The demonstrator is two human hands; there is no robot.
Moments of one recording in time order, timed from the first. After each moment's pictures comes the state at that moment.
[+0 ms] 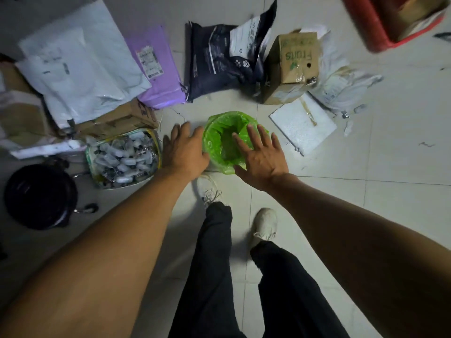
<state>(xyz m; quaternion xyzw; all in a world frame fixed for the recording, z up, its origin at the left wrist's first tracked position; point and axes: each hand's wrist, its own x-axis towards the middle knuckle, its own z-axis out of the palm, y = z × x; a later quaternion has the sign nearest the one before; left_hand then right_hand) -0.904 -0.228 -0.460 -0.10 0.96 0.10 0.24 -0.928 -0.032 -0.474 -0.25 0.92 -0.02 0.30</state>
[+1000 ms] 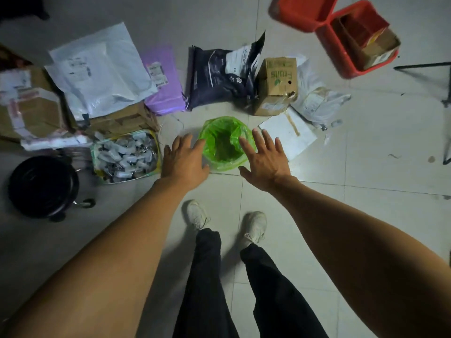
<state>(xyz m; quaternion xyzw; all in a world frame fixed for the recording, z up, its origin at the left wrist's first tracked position) -0.819 -0.196 -0.379 -0.08 0.97 0.10 0.21 -0.871 0.011 -0.398 -0.25 0.94 0.01 0.24</state>
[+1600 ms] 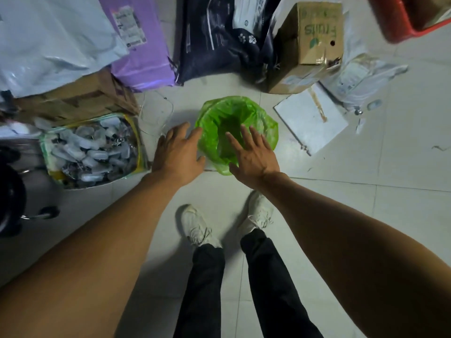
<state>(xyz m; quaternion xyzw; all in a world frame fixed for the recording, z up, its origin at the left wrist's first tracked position) -0.882 -0.252 -0.604 -0.07 0.96 0.14 0.24 -0.922 -0.061 -0.629 -0.25 0.92 -0.01 0.31</state>
